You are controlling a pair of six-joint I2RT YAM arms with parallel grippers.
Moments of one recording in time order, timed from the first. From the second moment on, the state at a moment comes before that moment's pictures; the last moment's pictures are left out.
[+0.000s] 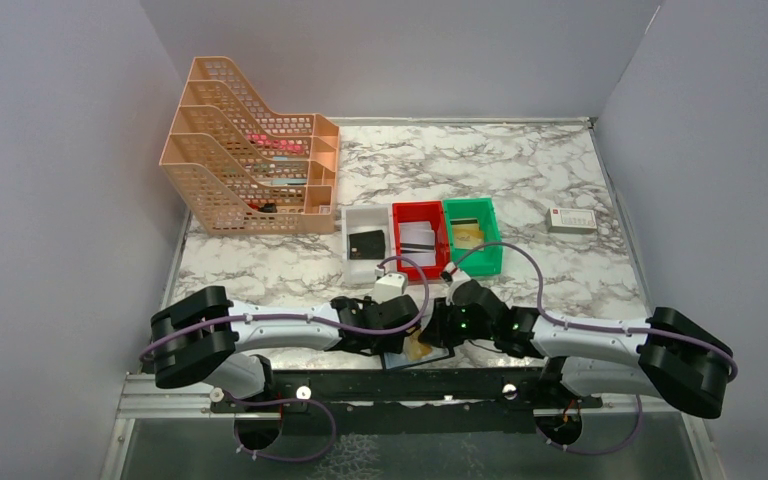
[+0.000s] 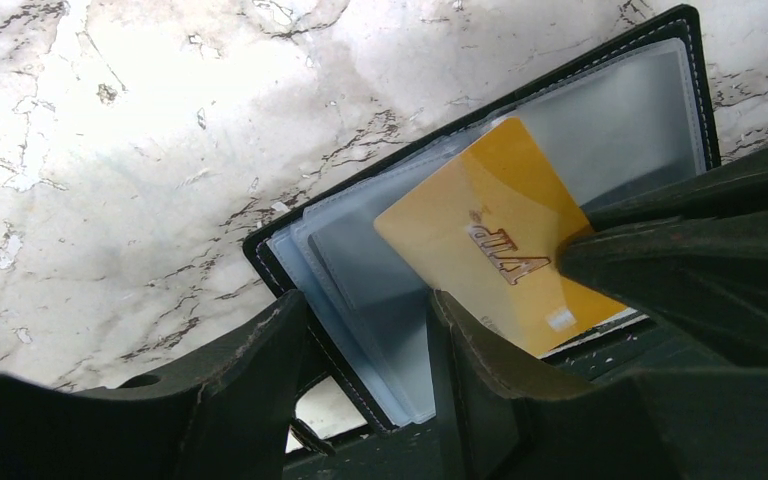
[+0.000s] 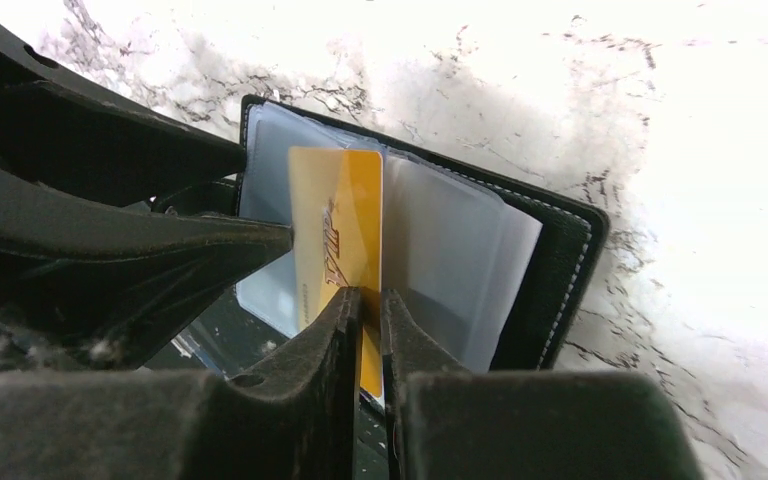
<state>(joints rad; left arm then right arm) -1.26 1.42 0.71 -0.40 -0.31 -0.94 1.01 1.15 0.32 0.12 -0.07 0.78</state>
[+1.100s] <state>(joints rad) -1.17 1.22 0.65 -0.45 -0.34 -0.90 1.01 0.72 0.38 -0.34 0.30 0.80</state>
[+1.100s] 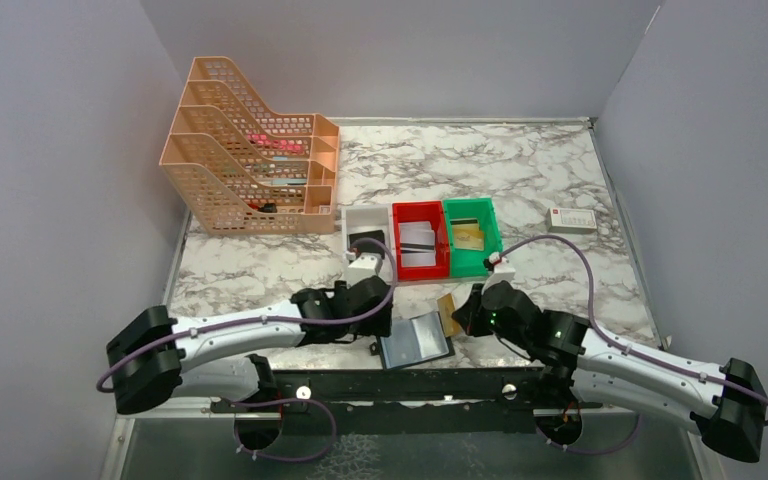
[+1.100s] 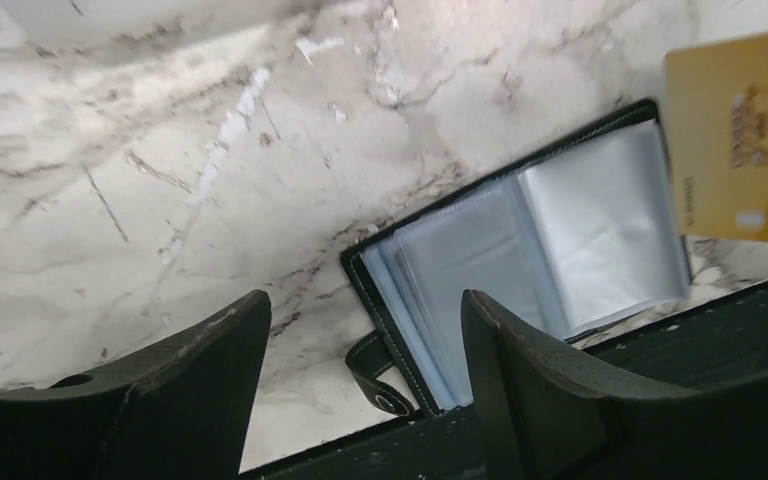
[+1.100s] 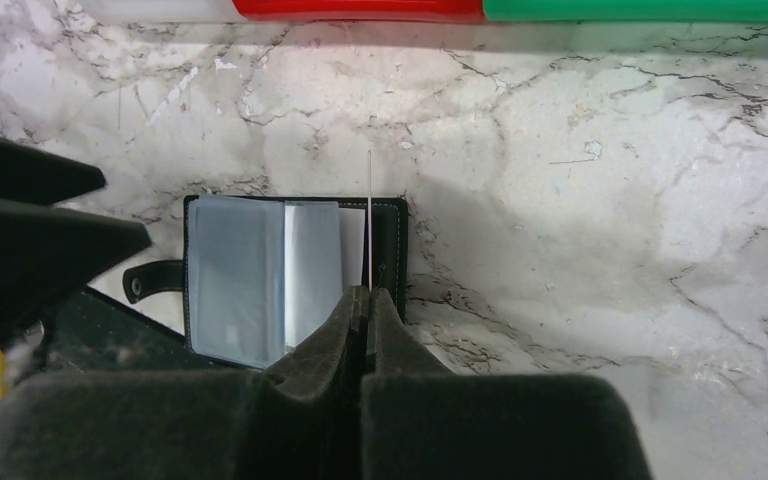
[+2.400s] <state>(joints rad) -0.31 0.82 0.69 -0.55 -0.06 -0.46 0.94 0.96 0.48 -0.13 0.15 0.71</state>
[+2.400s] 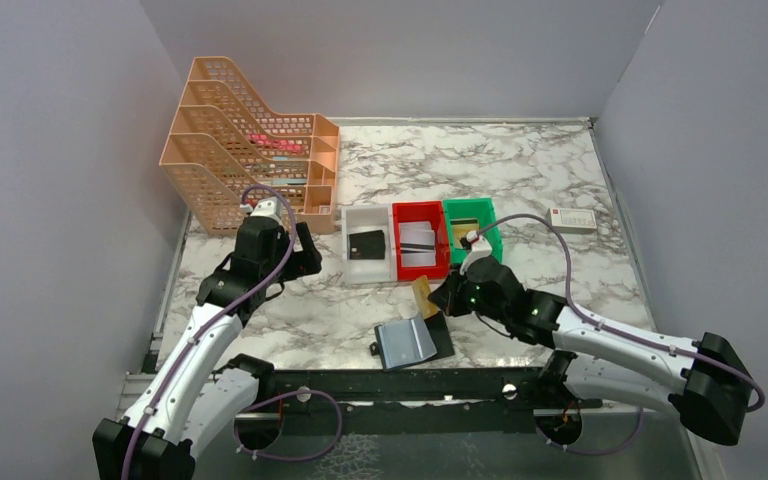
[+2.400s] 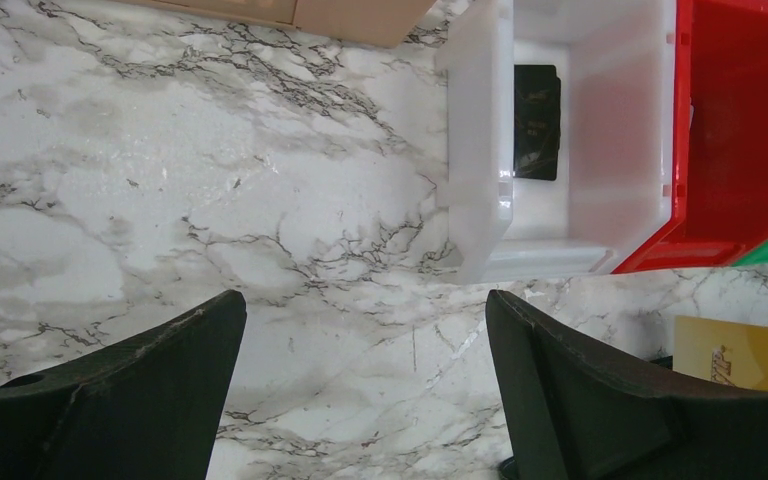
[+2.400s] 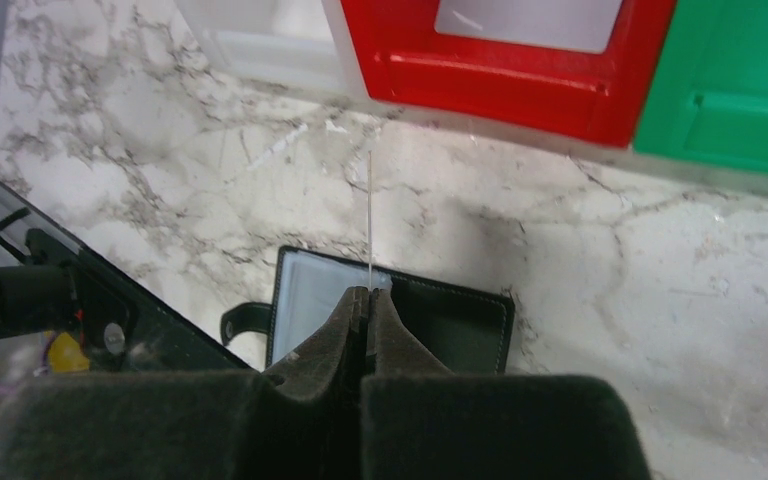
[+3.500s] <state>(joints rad) -0.31 0.81 0.68 -0.55 -0.06 -0.46 0.46 1.04 0.73 -0.14 0.04 0.49</state>
